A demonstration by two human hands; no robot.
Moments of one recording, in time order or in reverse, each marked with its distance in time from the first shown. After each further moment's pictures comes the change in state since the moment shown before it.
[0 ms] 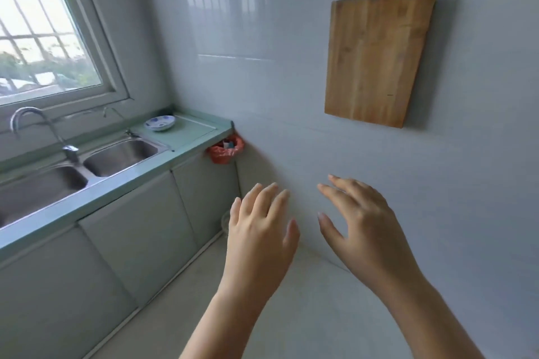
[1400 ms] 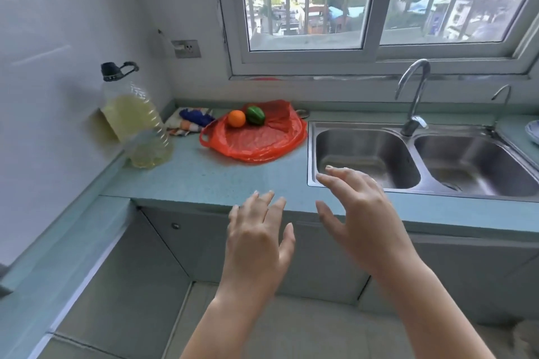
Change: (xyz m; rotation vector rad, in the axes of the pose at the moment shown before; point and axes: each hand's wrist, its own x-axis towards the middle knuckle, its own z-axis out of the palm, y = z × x) left_hand -0.133 -0.598 -0.256 0.691 0.158 -0.876; right_hand 0.165 -0.596 0.465 0.796 -0.409 -0.674
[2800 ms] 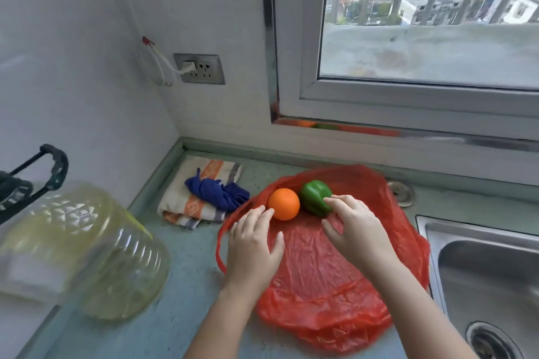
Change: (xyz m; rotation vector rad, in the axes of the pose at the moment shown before) left_hand 0.389 -0.352 0.249 -0.095 -0.214 -0.338; right_hand 0.402 0.135 0.421 0.028 -0.387 0.124
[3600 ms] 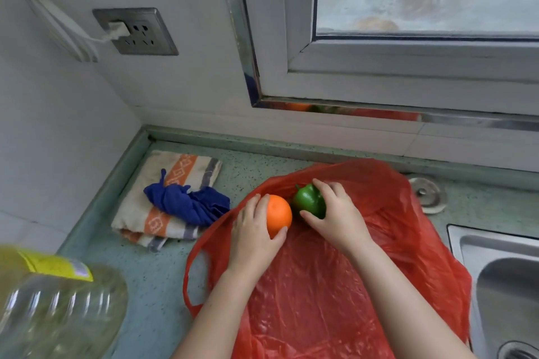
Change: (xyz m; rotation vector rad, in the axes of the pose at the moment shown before) left_hand 0.098 -0.034 0.108 0.031 -0.212 -0.130; right_hand 0.094 0.072 0.106 0.209 -0.238 0.233
